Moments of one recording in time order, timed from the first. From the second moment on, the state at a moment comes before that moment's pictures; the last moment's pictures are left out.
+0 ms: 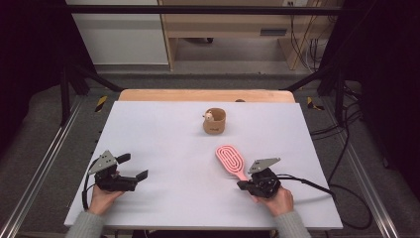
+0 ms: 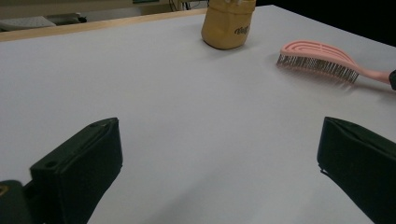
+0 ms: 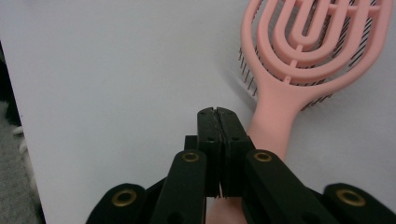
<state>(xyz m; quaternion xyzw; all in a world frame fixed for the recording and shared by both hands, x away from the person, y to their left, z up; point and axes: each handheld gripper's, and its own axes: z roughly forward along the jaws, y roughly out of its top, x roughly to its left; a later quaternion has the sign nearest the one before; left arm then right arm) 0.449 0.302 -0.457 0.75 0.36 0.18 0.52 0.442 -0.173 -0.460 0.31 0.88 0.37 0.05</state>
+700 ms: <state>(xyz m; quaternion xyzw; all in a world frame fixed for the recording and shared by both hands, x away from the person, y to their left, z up) 0.450 0.301 -0.458 0.75 0.36 0.18 0.52 0.439 -0.184 -0.439 0.34 0.83 0.43 0.13</state>
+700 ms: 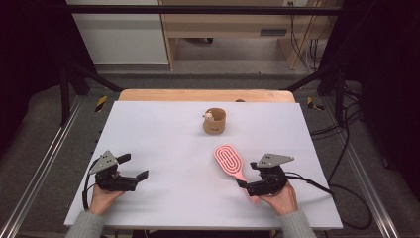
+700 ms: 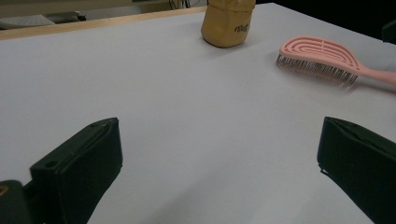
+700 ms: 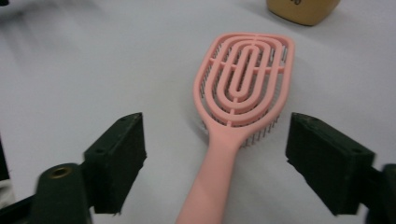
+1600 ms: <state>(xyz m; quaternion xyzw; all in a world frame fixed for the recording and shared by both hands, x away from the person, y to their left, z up) 0.451 0.300 -0.459 0.76 0.36 0.18 0.52 0.450 -0.172 -0.435 0.37 0.83 0.39 0.15</state>
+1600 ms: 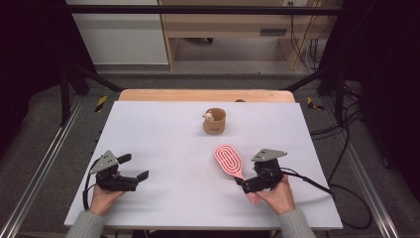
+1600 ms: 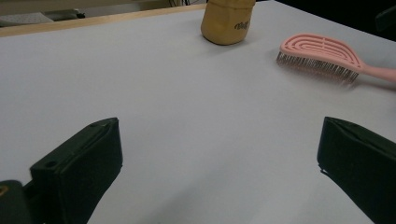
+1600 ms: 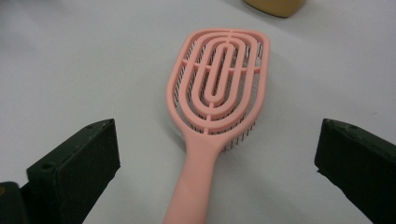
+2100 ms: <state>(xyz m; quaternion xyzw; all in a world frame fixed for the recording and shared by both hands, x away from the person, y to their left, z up) 0.451 0.300 -0.459 0.76 0.36 0.18 0.52 0.458 -0.164 -0.444 0.38 0.83 0.38 0.13</state>
